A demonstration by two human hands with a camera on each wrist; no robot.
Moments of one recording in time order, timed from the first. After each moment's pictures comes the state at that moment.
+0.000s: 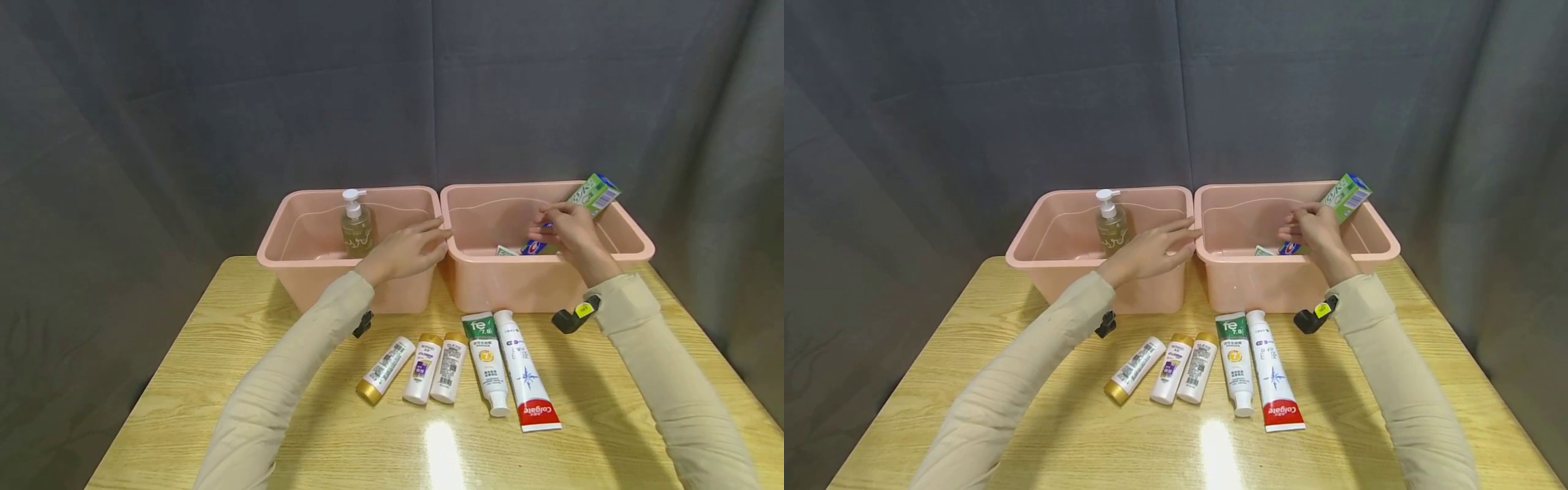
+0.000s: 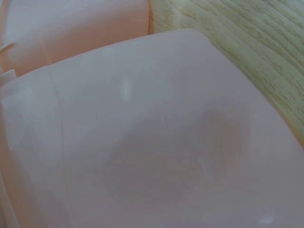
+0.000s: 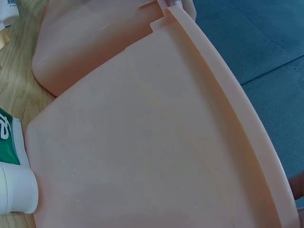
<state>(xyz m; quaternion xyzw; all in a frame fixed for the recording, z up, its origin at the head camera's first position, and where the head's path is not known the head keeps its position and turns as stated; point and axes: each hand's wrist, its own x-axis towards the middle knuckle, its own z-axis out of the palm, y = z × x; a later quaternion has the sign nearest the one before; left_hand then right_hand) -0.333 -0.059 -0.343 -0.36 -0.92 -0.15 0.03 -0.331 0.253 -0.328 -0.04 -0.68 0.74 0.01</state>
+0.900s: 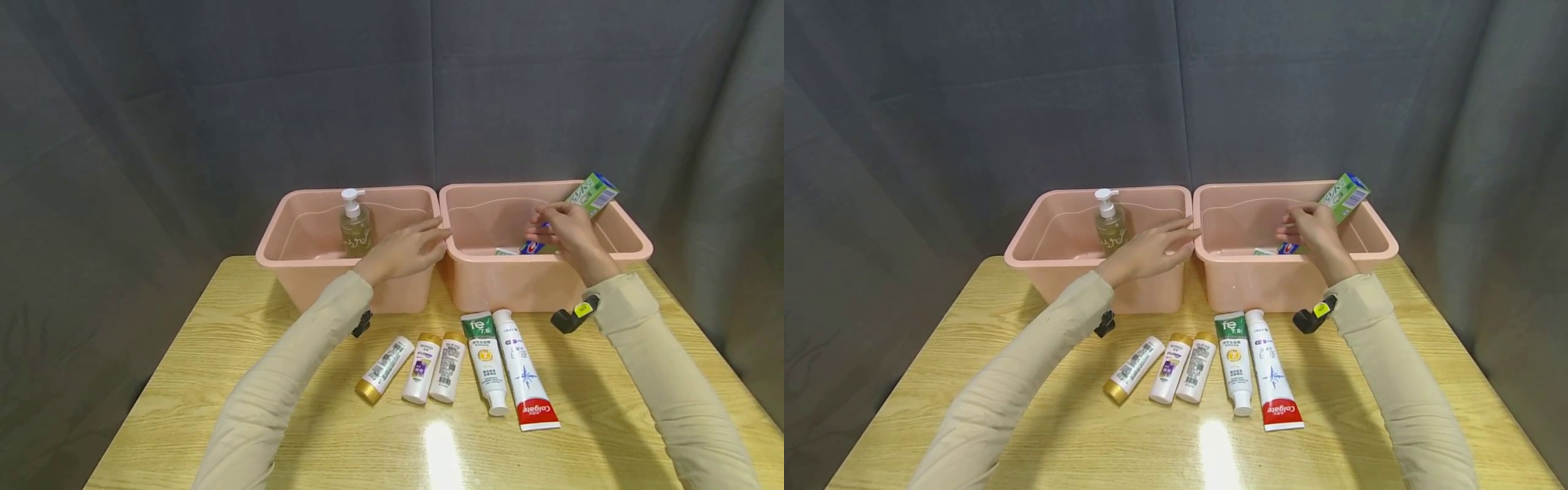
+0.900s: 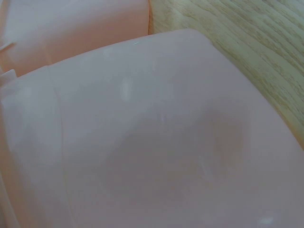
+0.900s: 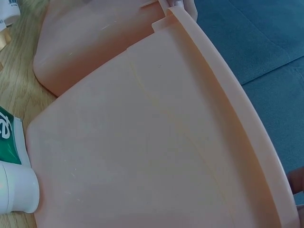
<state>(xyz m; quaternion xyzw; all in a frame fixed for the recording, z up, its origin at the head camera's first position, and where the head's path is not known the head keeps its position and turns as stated) -0.334 -0.059 -0.343 -0.35 -0.92 -0.15 0.03 -0.332 0.253 -0.330 -0.02 -0.70 0.71 0.01</state>
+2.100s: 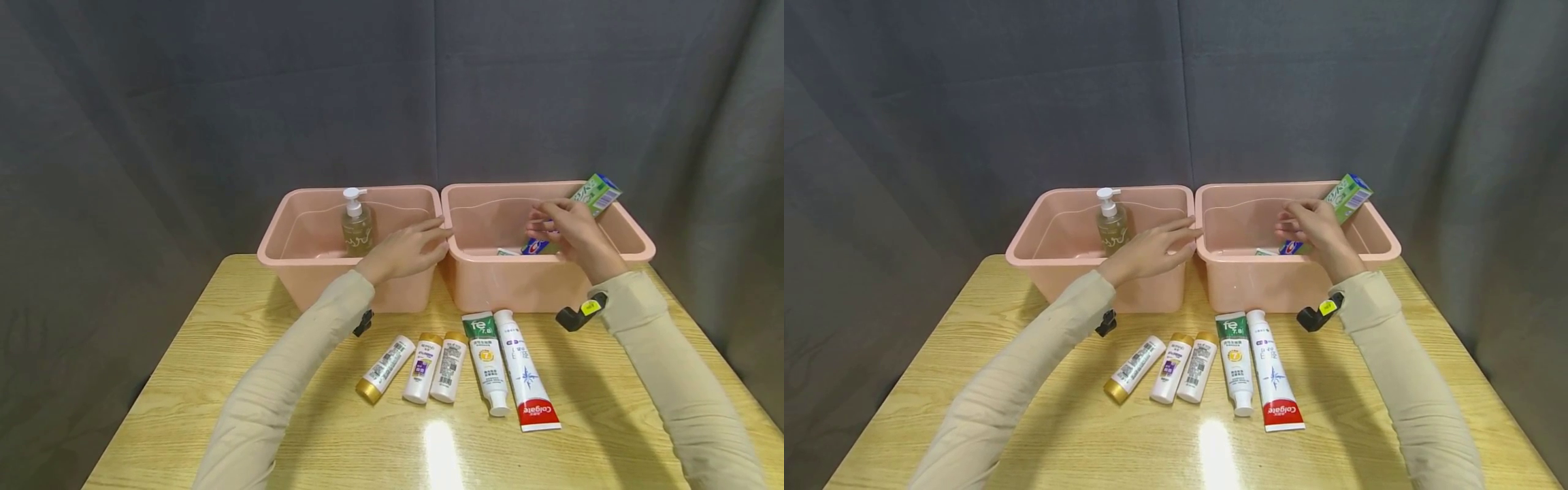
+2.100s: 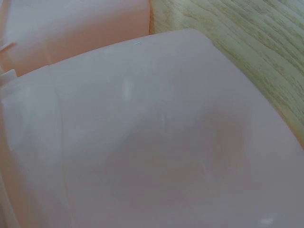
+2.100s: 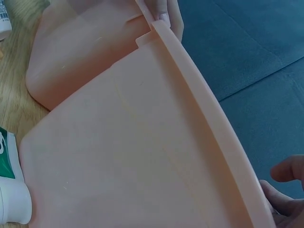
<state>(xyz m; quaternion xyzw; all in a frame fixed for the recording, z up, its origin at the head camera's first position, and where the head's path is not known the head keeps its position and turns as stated) -0.334 -0.057 -0.343 -0.35 -0.92 -0.16 0.03 -0.331 0.256 -0.321 -0.01 -0.70 0.72 -0.03</state>
